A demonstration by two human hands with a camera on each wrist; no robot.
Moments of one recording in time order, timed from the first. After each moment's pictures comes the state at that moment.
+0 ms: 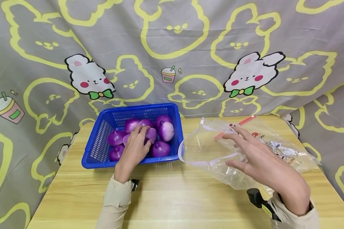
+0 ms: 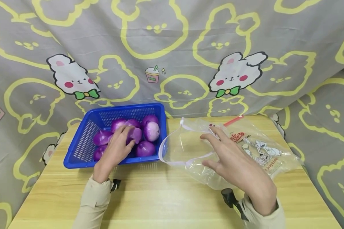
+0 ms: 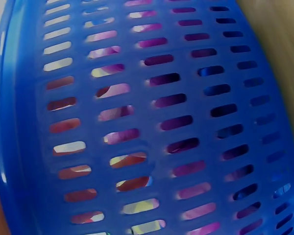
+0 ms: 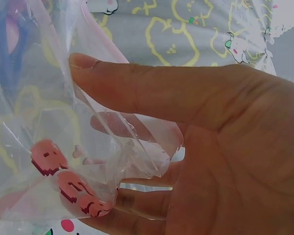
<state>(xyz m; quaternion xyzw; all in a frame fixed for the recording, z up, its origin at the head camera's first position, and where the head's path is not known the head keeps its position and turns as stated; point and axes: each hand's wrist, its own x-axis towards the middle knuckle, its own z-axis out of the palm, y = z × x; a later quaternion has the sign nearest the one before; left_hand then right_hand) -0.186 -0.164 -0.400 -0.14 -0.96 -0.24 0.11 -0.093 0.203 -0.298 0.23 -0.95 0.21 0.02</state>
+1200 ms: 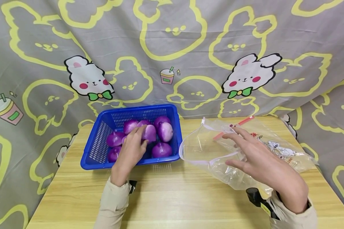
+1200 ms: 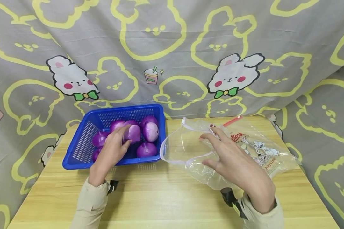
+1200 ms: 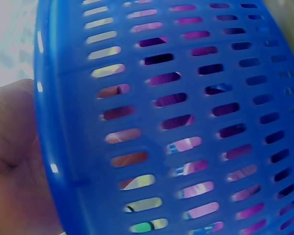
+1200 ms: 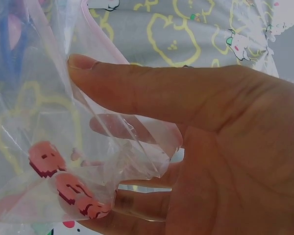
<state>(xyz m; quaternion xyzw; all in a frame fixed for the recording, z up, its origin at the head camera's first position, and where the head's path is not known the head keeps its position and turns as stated) -0.180 -0.164 -0.389 -0.15 -0.94 -0.25 0.16 -0.095 0.207 -0.300 0.20 -0.95 0.22 -0.01</state>
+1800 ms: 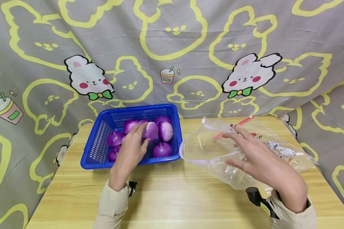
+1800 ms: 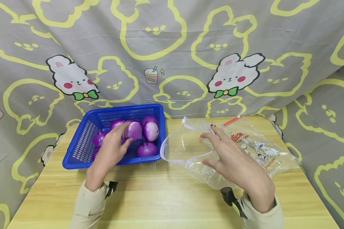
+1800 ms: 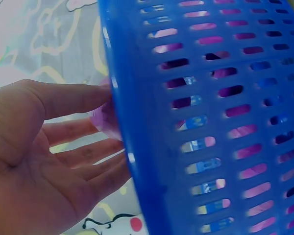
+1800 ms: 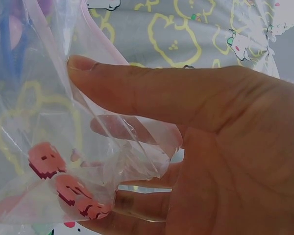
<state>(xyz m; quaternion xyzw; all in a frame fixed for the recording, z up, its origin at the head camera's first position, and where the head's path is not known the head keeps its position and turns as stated) -0.167 -0.156 -0.369 -0.16 -0.94 -0.26 0.18 -0.094 0.207 -0.299 0.22 -0.95 0.22 0.02</state>
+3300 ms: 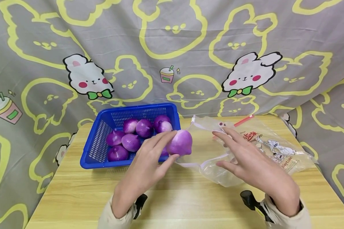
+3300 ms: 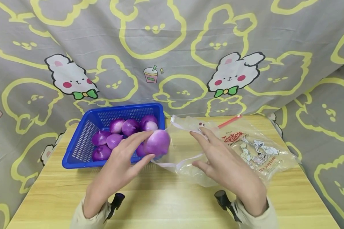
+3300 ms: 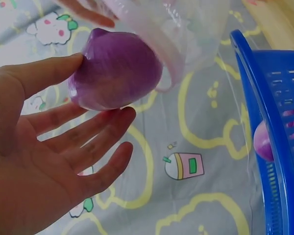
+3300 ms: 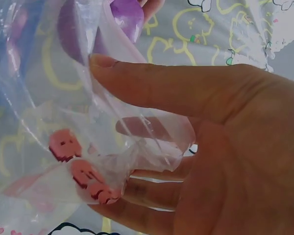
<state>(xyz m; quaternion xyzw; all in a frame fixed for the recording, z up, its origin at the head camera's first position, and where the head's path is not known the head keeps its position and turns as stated) -0.102 -0.106 -0.324 -0.31 -0.88 -0.29 0.20 -0.086 0.185 -0.296 0.23 -0.95 0.21 0.00</state>
